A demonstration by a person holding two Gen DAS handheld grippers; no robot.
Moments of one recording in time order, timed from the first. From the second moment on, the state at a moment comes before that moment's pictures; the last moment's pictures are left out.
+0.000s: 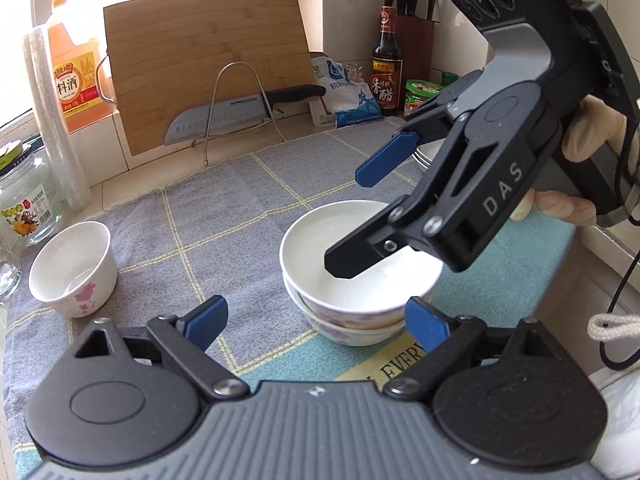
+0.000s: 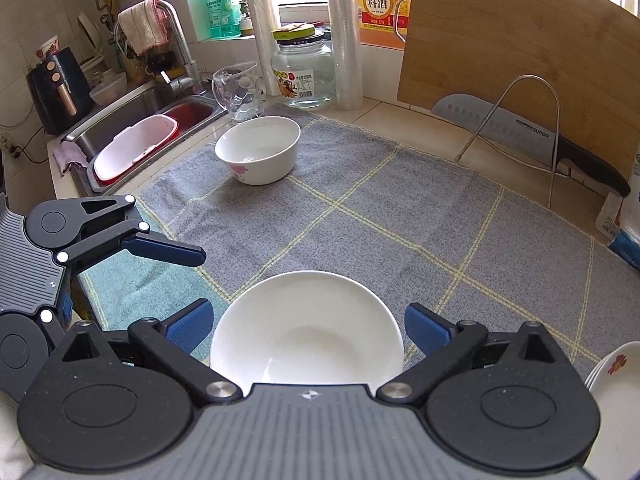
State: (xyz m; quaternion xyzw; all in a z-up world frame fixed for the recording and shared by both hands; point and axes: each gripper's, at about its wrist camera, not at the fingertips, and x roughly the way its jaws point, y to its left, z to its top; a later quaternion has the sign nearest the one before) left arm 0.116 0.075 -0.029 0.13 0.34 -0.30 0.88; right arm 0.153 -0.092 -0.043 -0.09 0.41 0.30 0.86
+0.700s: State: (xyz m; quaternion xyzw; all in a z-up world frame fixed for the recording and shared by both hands) left arm 0.164 0.182 -0.048 0.09 0.33 -0.15 0.93; right arm 0.193 0.002 -0.032 -0.15 0.39 0.33 0.84
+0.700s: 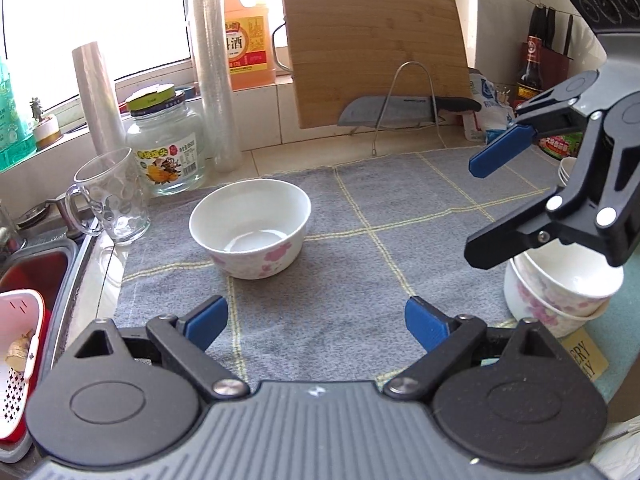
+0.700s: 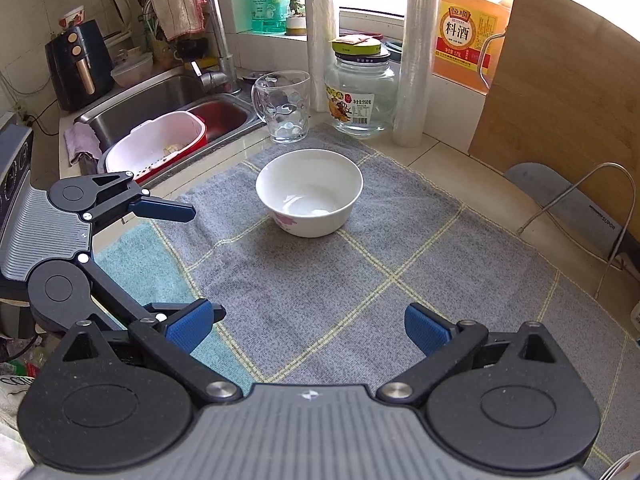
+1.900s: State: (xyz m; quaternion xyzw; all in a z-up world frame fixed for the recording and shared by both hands) left arm 0.253 0.200 -0.089 0.11 0.32 -0.10 0.94; right arm 0.339 0.099 -0.072 -0.16 0.43 0.37 0.81
